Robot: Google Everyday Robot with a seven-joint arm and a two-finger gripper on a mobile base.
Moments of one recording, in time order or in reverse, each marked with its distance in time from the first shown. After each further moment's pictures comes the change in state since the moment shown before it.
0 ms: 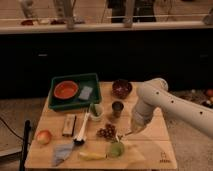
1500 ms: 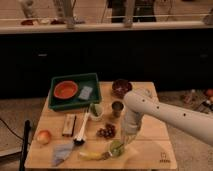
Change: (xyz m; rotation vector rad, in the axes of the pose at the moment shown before) arm -0.046 0.015 0.048 -0.108 -0.059 -0.154
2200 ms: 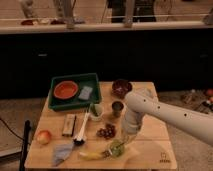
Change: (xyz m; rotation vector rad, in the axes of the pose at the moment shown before) arm 0.006 -0.004 -0.001 0.018 0.002 0.031
